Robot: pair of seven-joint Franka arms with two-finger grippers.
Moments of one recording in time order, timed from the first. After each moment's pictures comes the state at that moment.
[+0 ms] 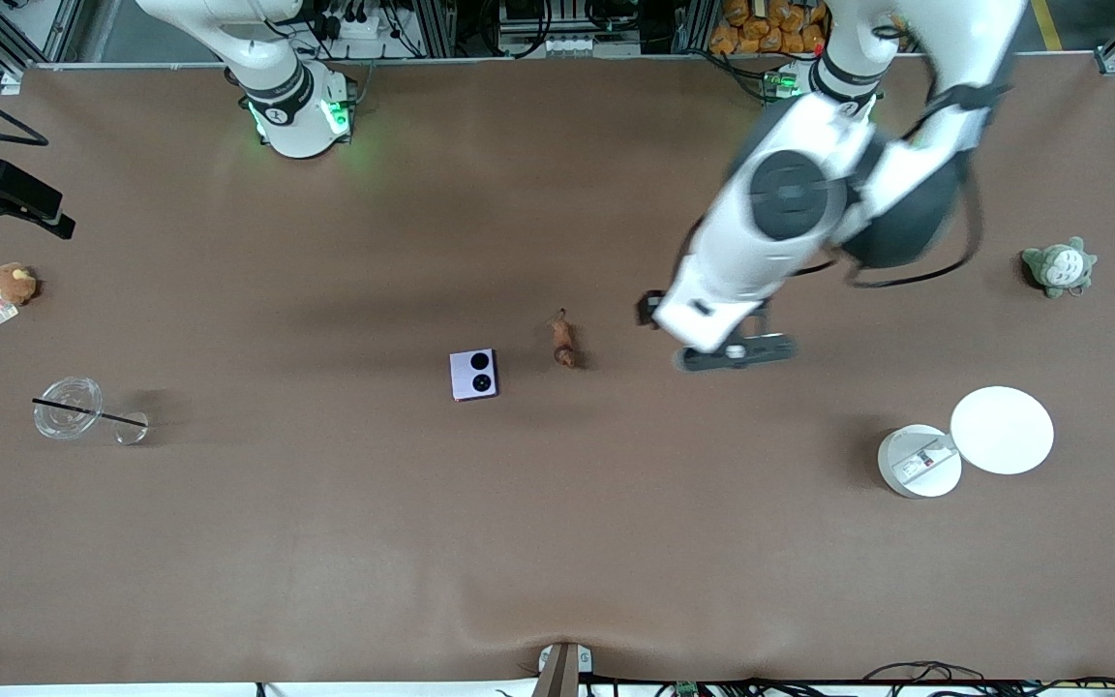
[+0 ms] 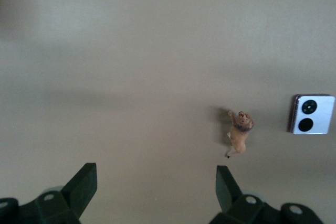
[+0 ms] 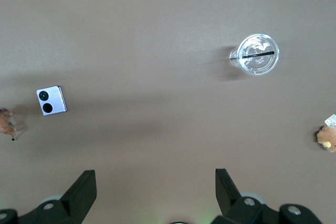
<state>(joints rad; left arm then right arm) -0.31 0.47 -0.40 -1.43 0.13 1.81 -0.80 -0.01 -0.02 -0.02 -1.48 0.04 1.43 0.03</state>
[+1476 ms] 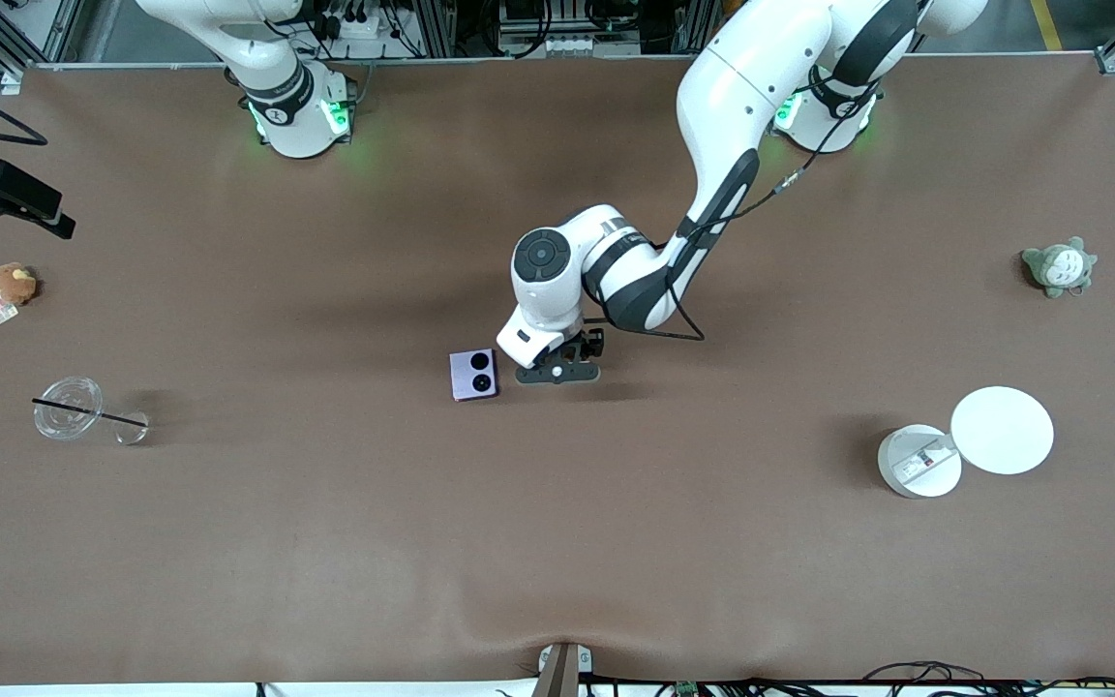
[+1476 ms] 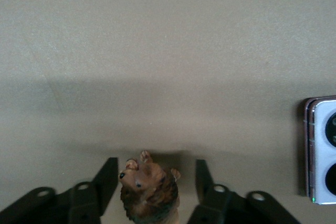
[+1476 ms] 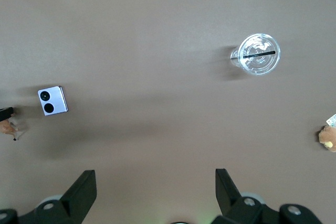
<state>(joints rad) -0.72 0.87 -0.15 -1.36 0.22 2.21 -0.98 -0.02 -0.02 -0.02 -1.48 0.04 1.43 0.03</state>
